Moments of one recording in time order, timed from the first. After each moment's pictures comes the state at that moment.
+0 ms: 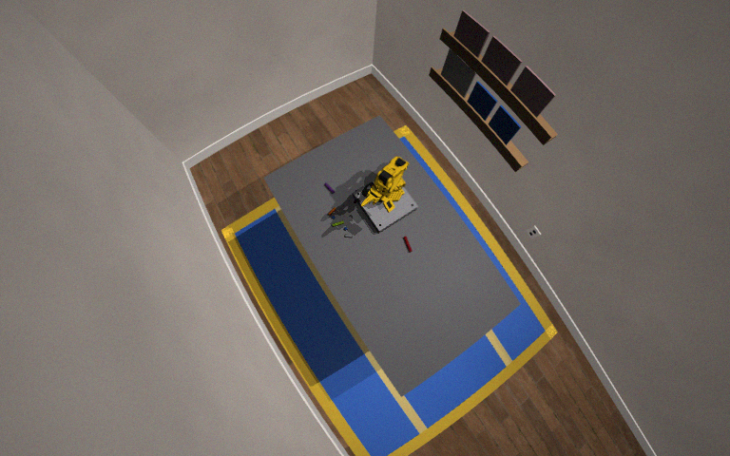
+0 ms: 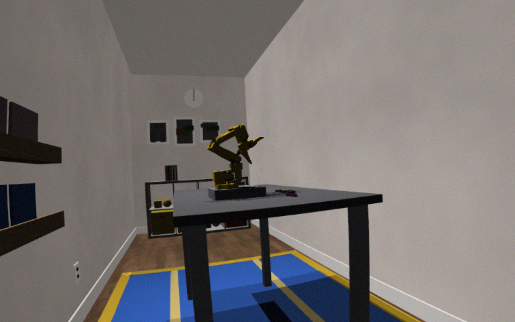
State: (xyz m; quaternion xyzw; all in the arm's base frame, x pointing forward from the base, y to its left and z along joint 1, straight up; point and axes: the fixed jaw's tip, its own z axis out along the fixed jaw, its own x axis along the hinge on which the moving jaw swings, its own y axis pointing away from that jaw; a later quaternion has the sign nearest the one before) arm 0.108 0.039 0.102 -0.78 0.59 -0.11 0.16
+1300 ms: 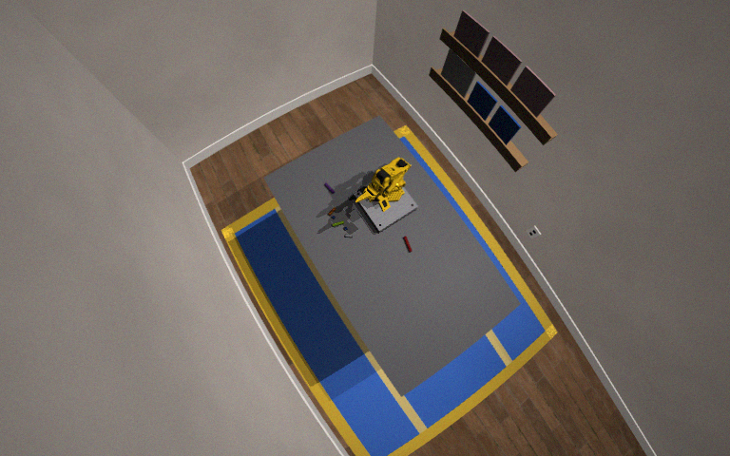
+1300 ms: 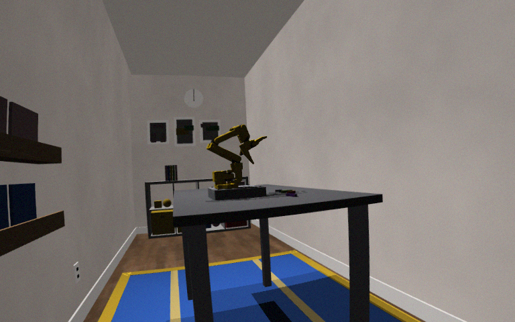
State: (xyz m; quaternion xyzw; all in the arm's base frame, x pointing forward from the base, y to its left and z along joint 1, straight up) arm 0.113 0.023 0.101 -0.74 0.64 -0.12 0.15
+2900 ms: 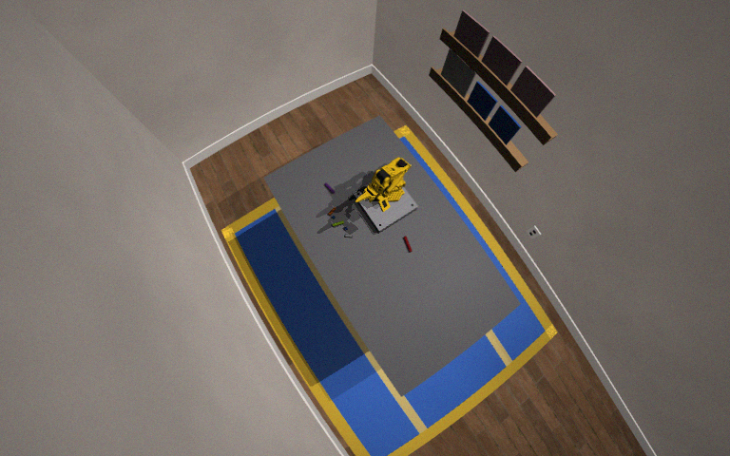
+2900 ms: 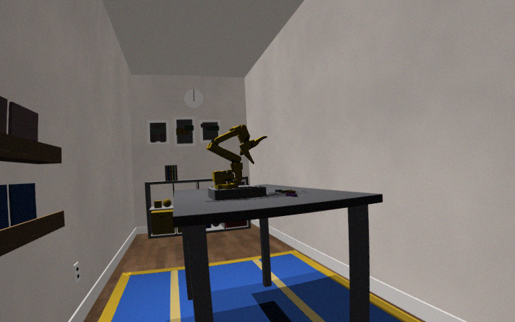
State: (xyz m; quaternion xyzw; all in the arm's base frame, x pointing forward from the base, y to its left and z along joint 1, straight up) arm 0.114 0.023 0.101 -0.74 0.64 -0.12 0.15
